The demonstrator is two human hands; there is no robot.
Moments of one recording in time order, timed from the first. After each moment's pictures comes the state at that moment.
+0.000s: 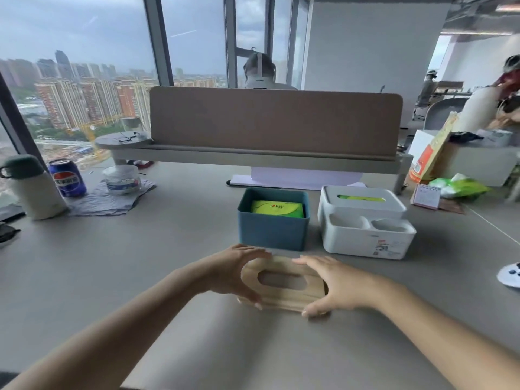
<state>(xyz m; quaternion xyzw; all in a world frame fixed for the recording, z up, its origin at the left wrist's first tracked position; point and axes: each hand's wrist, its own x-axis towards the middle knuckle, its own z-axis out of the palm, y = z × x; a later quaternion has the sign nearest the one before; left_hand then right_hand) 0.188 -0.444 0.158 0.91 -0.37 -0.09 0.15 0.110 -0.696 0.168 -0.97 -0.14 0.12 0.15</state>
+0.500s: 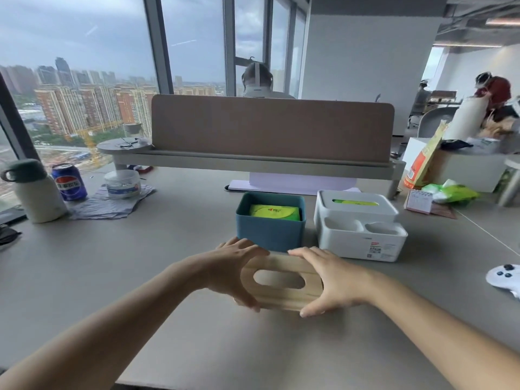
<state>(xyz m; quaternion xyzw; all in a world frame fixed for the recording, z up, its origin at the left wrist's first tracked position) 0.170 -0.444 0.185 0.92 -0.37 -0.08 0.09 0.103 -0.691 0.184 -0.97 -0.16 0.07 0.16</state>
